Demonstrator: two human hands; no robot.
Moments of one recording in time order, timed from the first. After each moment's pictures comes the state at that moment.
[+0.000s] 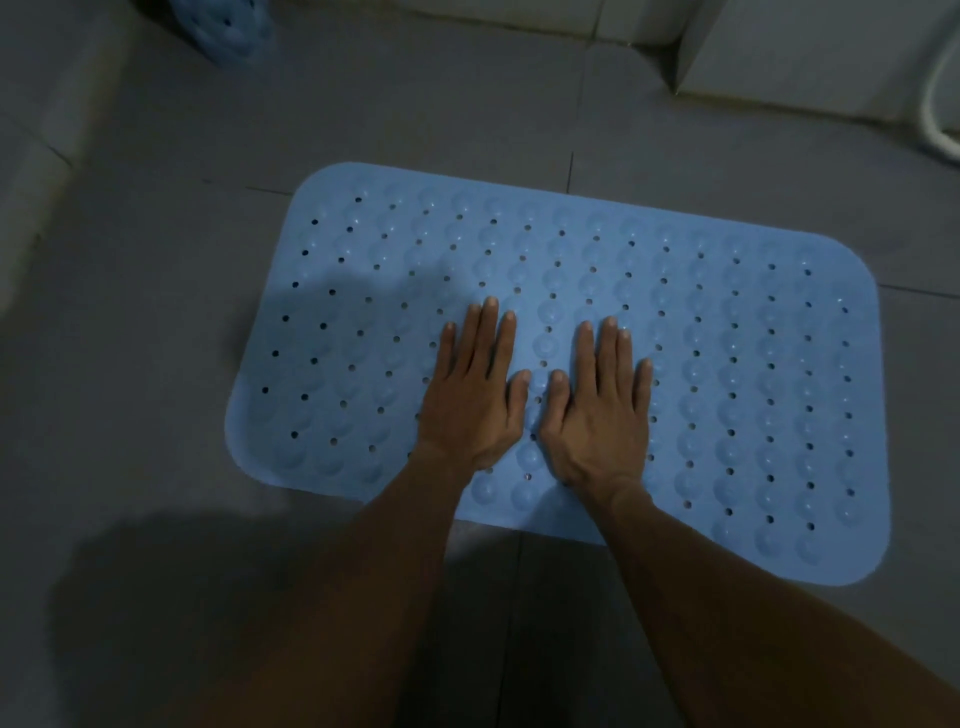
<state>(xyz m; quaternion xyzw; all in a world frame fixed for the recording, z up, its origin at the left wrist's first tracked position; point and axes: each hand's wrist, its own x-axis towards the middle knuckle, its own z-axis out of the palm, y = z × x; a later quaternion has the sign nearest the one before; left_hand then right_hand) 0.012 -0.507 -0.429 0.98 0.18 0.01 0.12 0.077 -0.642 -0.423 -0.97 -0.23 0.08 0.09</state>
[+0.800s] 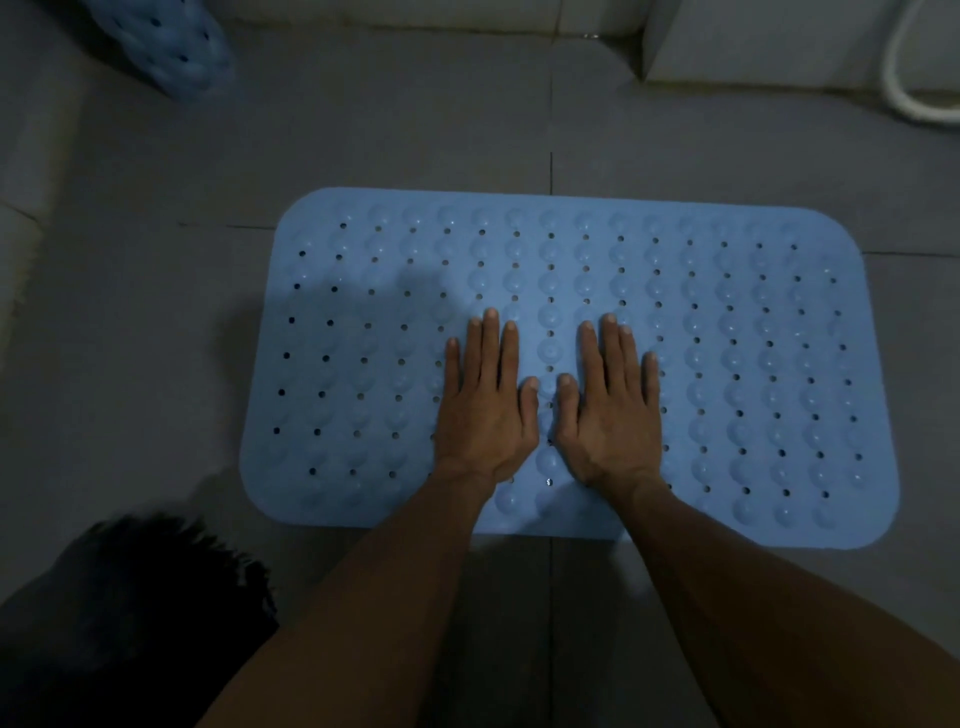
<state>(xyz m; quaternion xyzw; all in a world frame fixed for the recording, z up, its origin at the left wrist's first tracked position) 0.013 -0.505 -0.423 0.98 0.18 -0.03 0.12 0.077 -0.641 -0.422 -0.97 -0.22 0.08 0.08</state>
